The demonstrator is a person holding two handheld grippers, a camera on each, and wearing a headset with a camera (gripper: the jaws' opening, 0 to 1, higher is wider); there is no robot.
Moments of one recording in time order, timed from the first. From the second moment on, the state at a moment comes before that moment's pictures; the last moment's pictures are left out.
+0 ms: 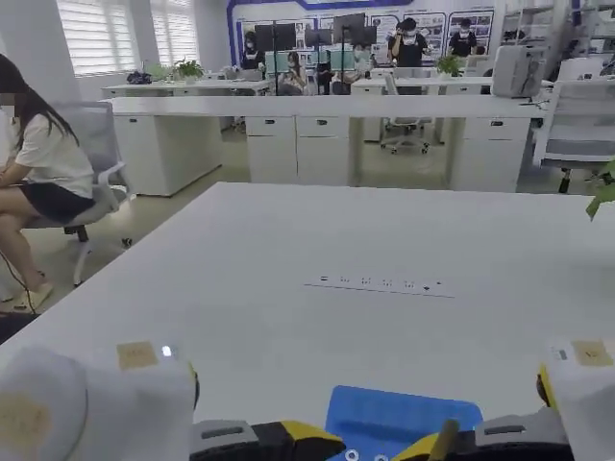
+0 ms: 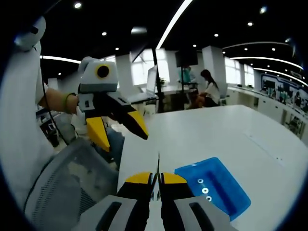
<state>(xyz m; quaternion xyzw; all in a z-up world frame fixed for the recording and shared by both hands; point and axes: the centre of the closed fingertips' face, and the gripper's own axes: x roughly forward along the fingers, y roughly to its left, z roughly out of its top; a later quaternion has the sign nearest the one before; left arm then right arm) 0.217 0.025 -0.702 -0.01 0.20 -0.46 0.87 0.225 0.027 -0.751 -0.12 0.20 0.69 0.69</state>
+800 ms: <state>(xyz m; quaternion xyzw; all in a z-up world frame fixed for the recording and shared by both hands) 0.180 -0.062 -0.731 0.19 0.22 -0.63 0.72 0.174 -0.026 -0.786 -0.22 0.24 0.68 0.66</state>
